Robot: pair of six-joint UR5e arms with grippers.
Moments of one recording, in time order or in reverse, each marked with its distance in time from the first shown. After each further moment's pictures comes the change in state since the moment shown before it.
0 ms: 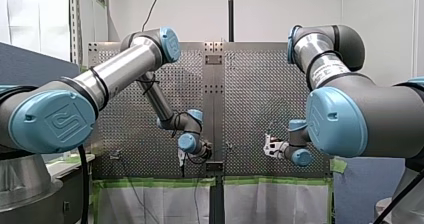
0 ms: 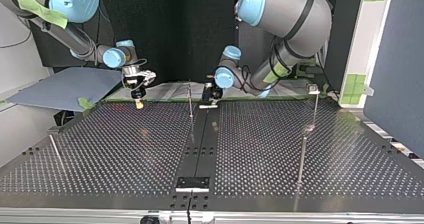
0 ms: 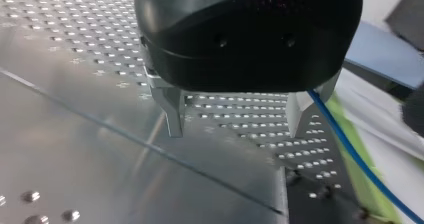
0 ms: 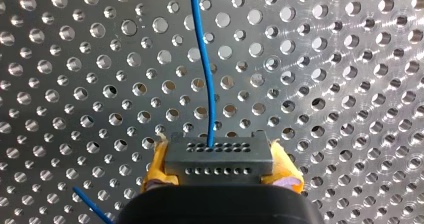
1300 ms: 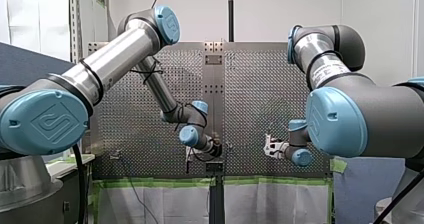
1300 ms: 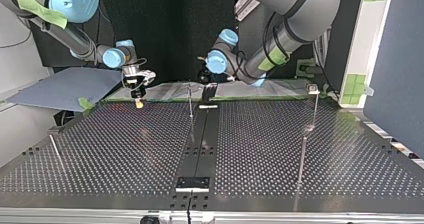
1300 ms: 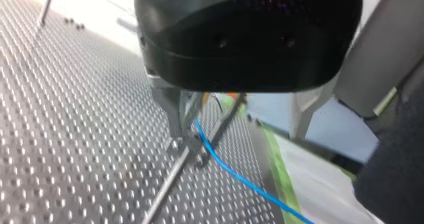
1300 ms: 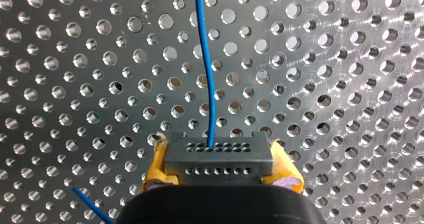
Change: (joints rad) left arm -0.088 0.135 -0.161 0.011 0.107 0.055; right arm -0.002 0.000 0.000 0.012 0.002 -0.002
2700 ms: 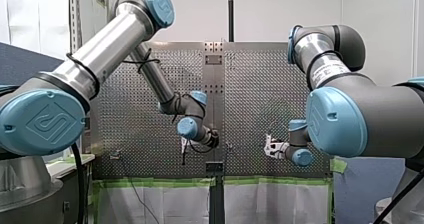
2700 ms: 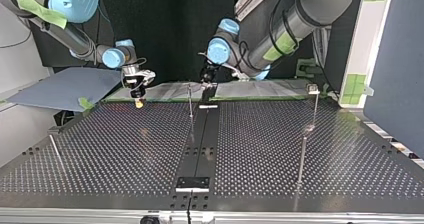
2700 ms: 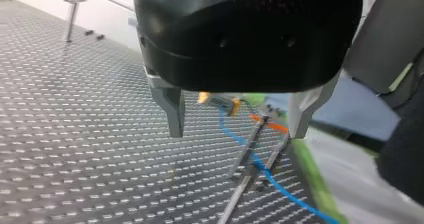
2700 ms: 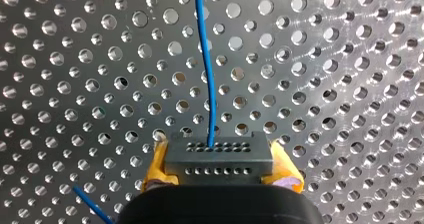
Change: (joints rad) left arm -0.027 0.142 -0.135 0.064 -0.143 0.021; right arm -0.003 0.000 0.000 0.012 0.003 0.003
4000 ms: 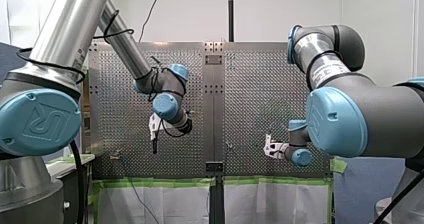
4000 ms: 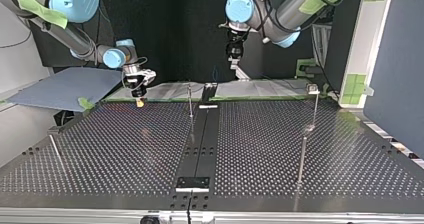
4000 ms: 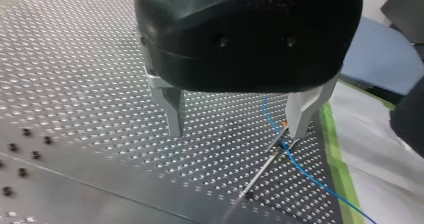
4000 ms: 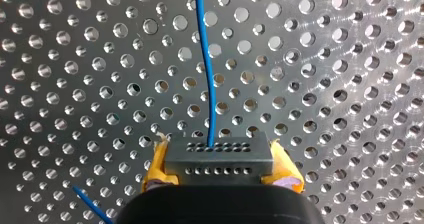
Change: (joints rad) left arm -0.030 0.391 -0.391 -0.032 -0.287 -0.113; right arm 0.004 0.000 0.000 0.023 0.000 0.029
